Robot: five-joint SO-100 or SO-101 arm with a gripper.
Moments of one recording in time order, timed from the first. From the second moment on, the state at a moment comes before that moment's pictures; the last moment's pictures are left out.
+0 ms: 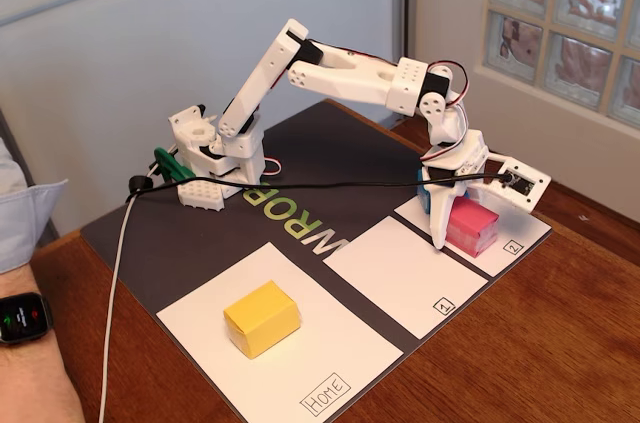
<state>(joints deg) -32.2 50.8 62.3 52.9 113.3</state>
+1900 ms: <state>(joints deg) -18.9 96.2 70.0 82.4 91.1</state>
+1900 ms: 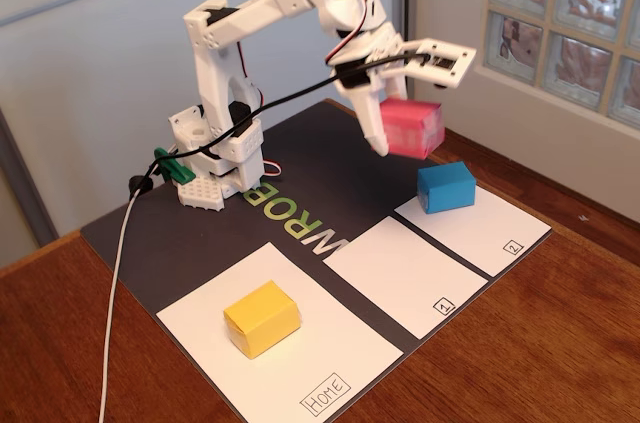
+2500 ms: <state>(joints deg) -13.4 94.2 102.4 54.2 100.5</state>
